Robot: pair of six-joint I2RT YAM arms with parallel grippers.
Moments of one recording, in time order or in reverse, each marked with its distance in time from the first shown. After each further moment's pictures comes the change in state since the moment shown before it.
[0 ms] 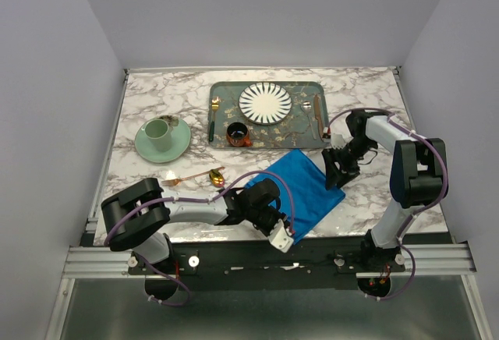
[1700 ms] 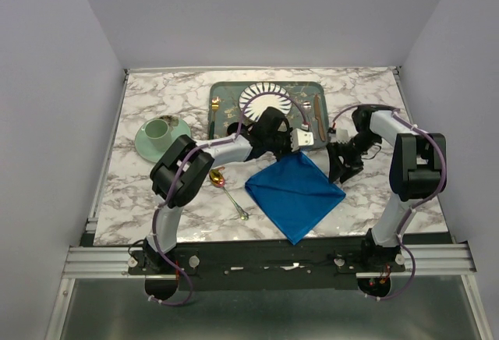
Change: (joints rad) left arm 0.409 0.483 0.644 0.004 -0.001 -0.415; right arm -0.059 0.066 0.081 -0.027 -0.005 -0.015
